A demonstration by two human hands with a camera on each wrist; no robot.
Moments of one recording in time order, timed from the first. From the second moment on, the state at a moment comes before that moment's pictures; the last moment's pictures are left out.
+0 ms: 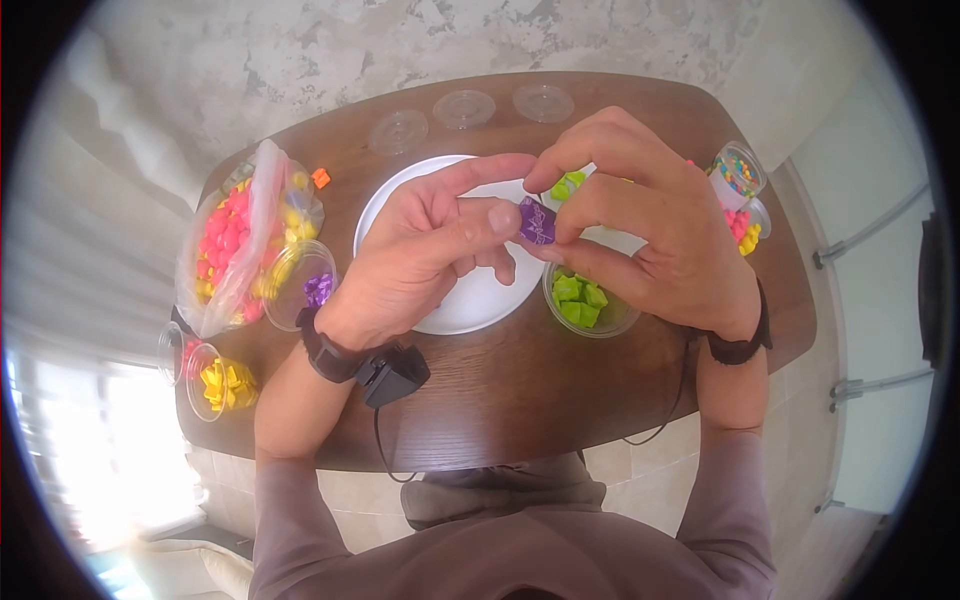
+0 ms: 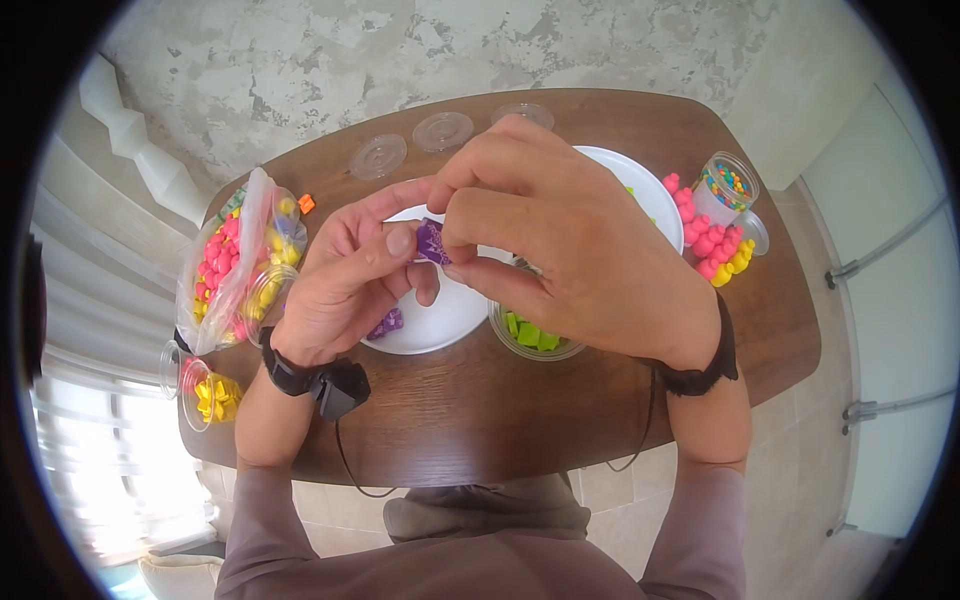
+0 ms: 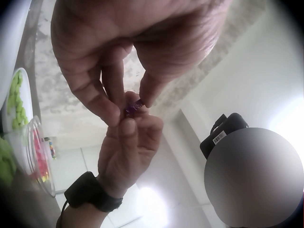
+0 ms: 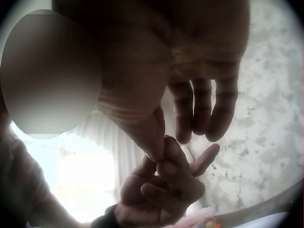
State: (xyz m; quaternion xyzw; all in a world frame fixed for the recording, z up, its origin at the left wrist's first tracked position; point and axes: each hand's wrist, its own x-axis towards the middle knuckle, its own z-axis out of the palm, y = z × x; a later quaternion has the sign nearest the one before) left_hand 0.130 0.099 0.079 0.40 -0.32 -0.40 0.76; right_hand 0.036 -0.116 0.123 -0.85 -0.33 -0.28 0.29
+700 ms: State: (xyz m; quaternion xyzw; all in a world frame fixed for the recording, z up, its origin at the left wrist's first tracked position) left_hand 0.098 0.087 0.086 0.58 -0.34 -0.09 0.73; right_hand 0.043 -0.110 0.111 -0.86 -0.20 -0.29 0.36
